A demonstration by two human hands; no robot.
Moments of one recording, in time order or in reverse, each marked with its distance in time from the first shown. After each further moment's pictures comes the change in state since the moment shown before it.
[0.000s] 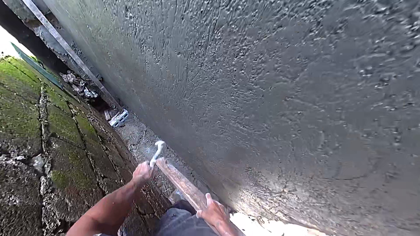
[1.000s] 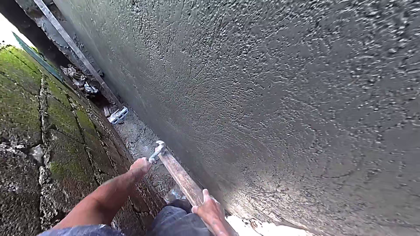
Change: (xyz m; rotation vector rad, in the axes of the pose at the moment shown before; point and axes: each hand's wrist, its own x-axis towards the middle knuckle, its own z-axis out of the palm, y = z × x) left_hand 0.018 -0.007 0.000 0.123 -0.082 0.041; right_hand -0.009 -0.001 -0.005 0.039 0.080 0.000
